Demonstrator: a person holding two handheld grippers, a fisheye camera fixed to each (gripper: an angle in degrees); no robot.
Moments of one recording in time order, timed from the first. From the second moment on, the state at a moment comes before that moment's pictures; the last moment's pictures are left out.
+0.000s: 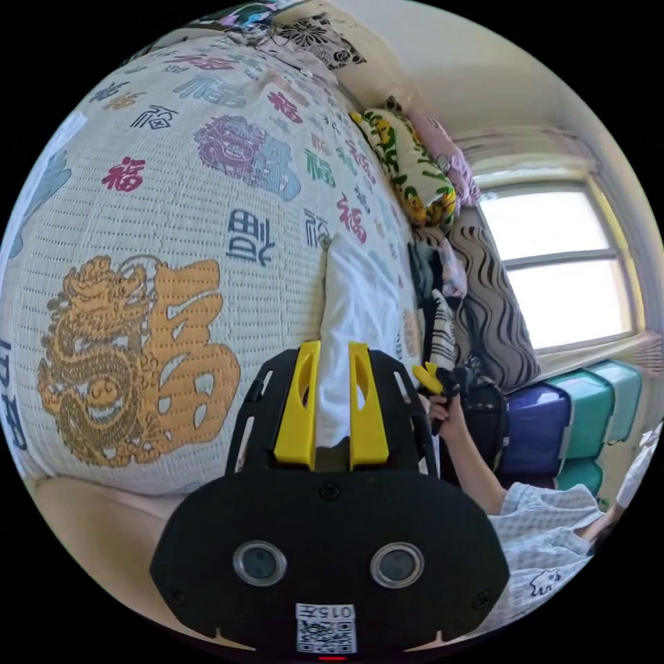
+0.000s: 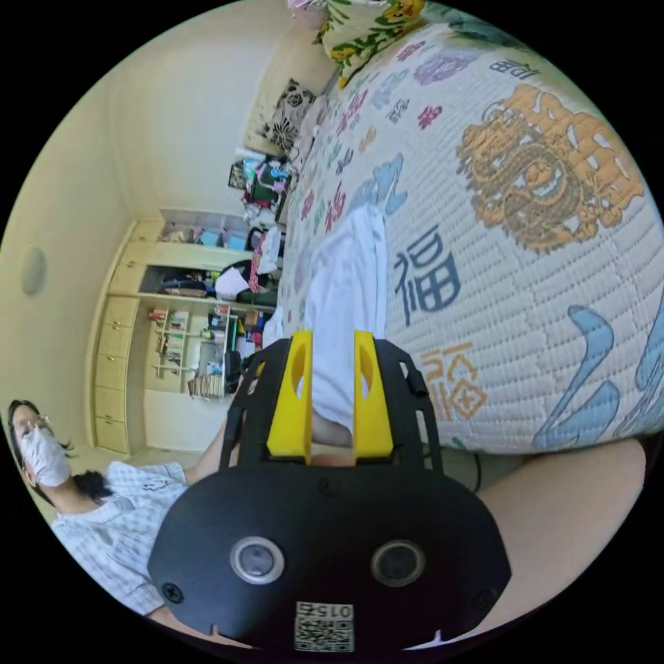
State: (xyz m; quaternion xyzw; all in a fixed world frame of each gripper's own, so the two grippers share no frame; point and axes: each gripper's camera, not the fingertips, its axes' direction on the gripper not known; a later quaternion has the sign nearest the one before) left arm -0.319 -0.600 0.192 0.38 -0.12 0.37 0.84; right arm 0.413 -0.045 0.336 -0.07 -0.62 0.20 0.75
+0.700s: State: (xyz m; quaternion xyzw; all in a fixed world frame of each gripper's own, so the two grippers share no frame) left arm -0.240 -0.653 0.216 0.22 -0.11 0.42 0.87; right arm 0.375 -0.117 0.430 -0.14 -0.68 0.19 0.70
